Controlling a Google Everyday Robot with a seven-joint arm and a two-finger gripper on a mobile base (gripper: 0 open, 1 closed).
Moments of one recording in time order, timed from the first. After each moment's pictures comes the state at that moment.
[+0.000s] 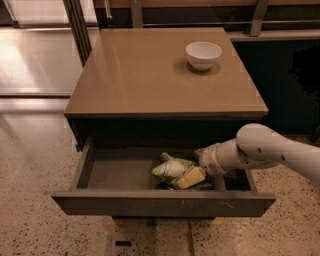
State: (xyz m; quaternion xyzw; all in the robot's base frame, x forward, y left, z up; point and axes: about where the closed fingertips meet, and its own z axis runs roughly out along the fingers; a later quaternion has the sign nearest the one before) arm 0.542 -0.099 0.609 -0.44 0.82 0.25 0.28
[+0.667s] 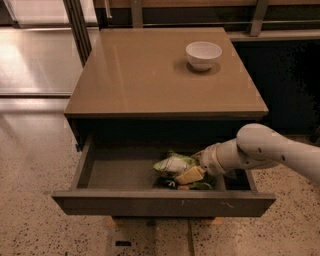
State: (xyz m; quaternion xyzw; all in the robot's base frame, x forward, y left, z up) arm 0.542 -0.099 0.609 -0.44 0.82 0.25 0.28
